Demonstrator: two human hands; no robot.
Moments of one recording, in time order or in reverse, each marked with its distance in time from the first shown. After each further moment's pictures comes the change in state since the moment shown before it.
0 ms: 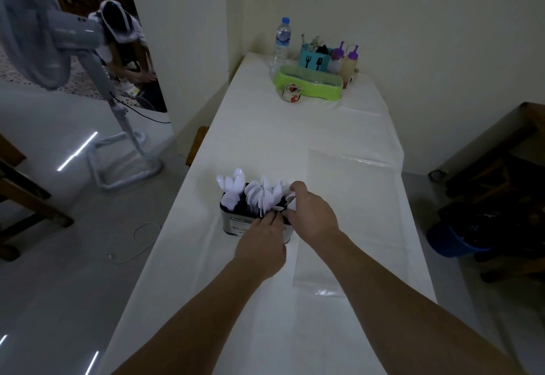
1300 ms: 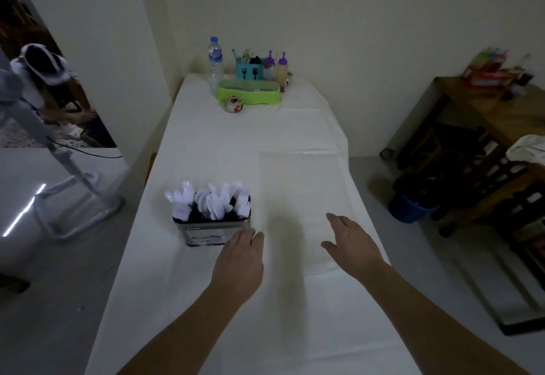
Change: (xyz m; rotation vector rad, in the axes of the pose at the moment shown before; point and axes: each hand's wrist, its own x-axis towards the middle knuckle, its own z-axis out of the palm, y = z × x) left_hand -0.043 0.042 0.013 0.254 0.038 0.274; right_hand -0.137 0.139 -0.040 -0.140 0.055 0.235
